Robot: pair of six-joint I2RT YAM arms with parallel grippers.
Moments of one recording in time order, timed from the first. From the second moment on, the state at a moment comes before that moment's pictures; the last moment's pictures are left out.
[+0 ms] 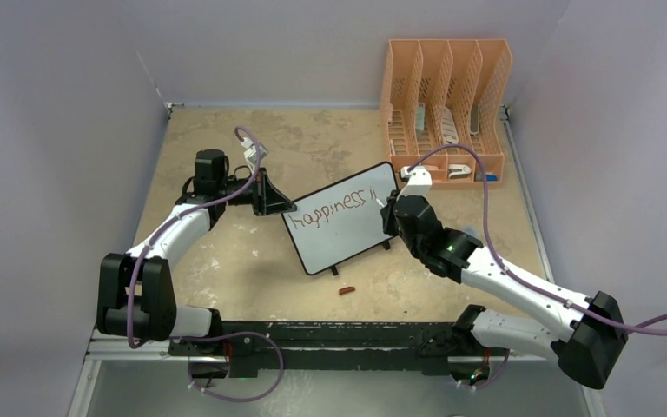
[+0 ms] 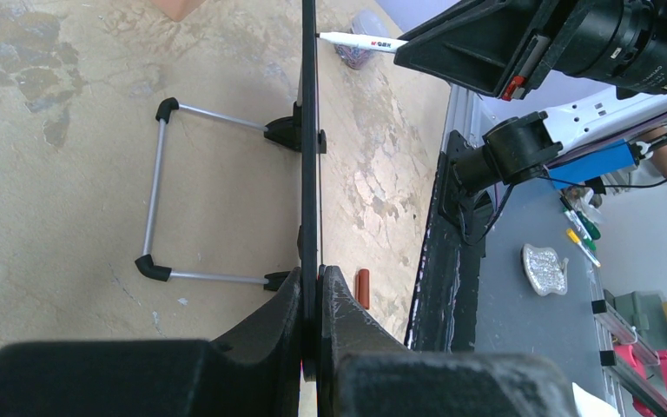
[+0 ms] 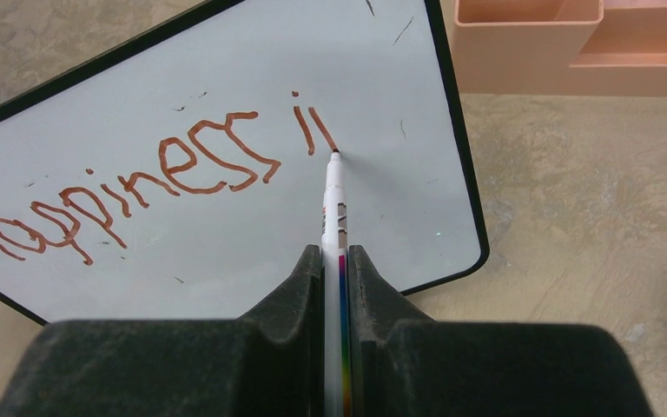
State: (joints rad) left arm -0.11 1.37 0.81 -0.01 1.19 -0.13; right arm 0.82 1.04 0.75 -0.24 0.50 0.52
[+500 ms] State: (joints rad) left arm -0.11 1.37 0.81 -0.01 1.19 -0.13; right arm 0.82 1.01 0.75 -0.23 0.50 0.50
